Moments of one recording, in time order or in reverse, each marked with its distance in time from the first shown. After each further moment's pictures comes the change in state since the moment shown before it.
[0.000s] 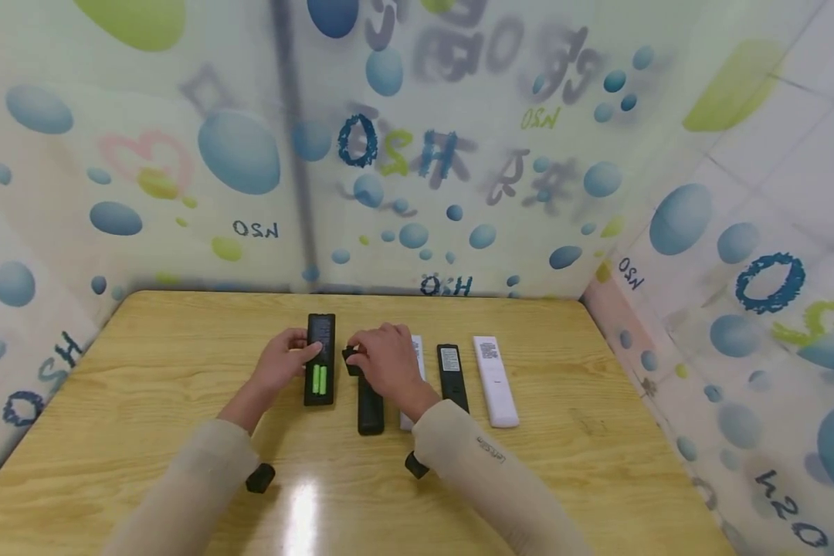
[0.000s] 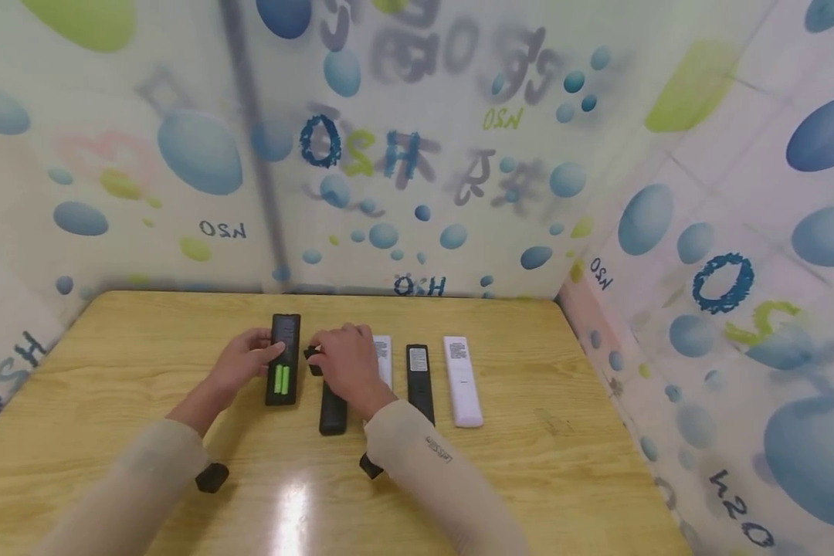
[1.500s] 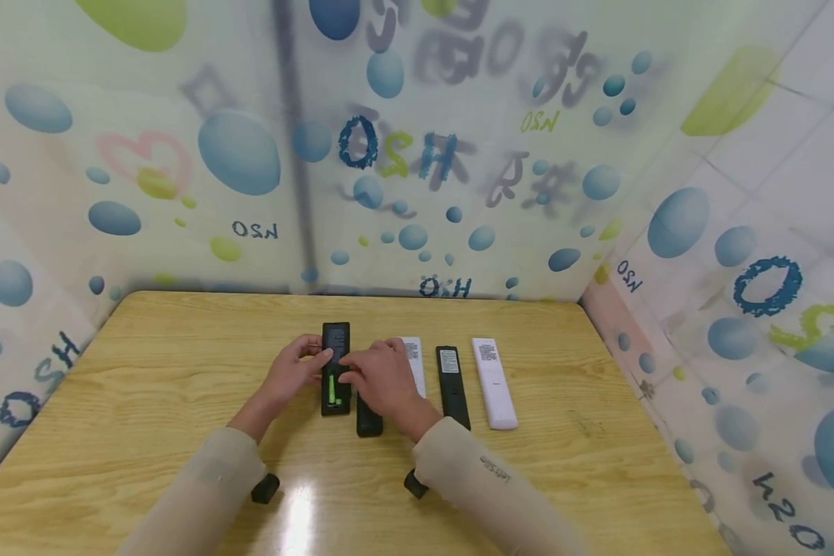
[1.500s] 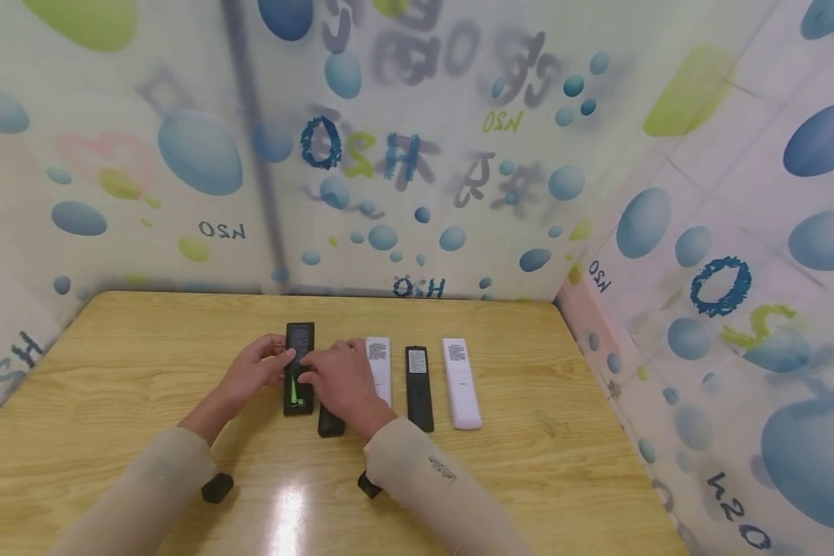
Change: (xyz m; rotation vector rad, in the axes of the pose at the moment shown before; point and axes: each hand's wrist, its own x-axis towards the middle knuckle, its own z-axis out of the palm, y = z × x) left_hand -0.003 -0.012 0.016 -0.107 -0.087 0.070; right_hand -0.018 -0.010 0.004 0.003 0.017 -0.082
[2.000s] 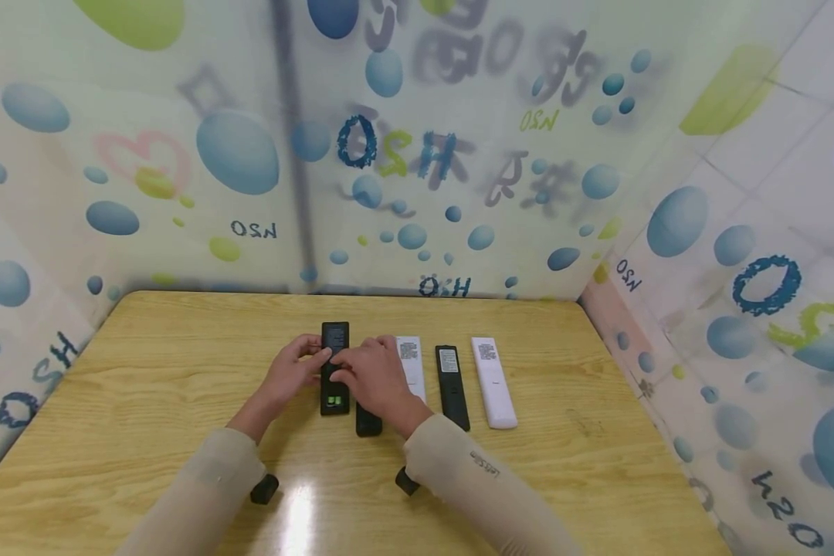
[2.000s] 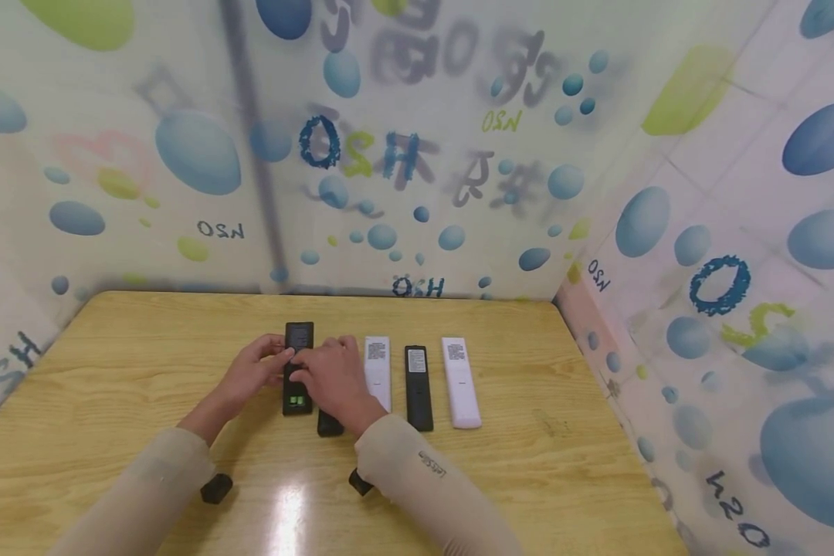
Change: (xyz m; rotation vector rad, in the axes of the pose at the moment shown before) left_hand 0.000 -0.001 0.000 -0.004 0.004 0.003; right_hand 0.008 -0.007 0.003 -0.006 -0.002 -0.007
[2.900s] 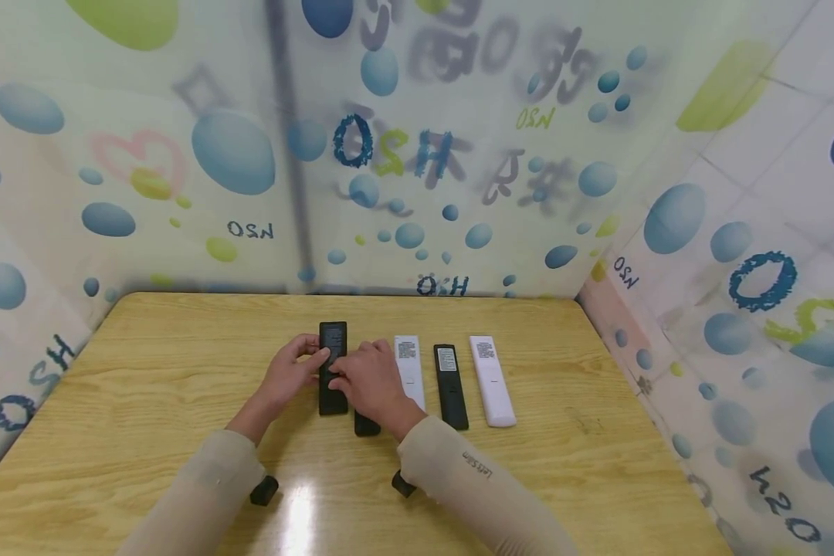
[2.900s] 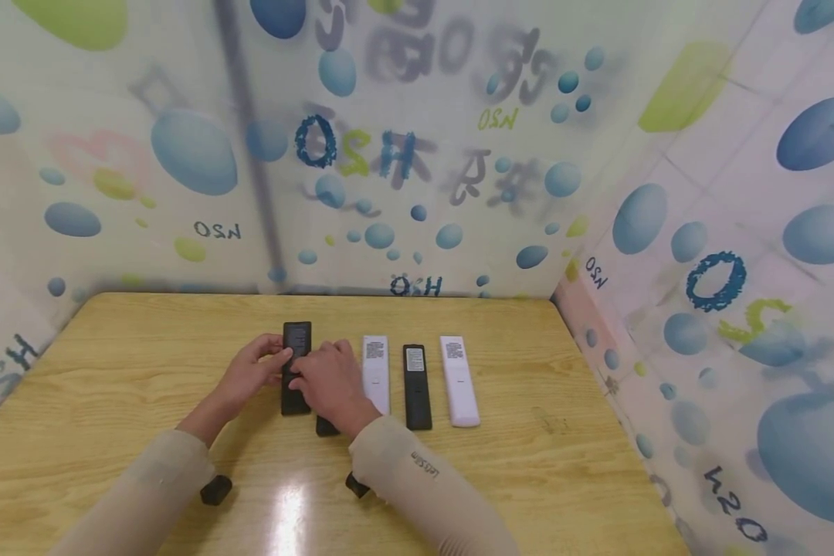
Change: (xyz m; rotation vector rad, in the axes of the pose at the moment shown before) left_hand -0.002 0.000 0.003 0.014 0.020 0.014; right_hand -0.002 -0.002 0.009 -0.129 -0.044 -0.028
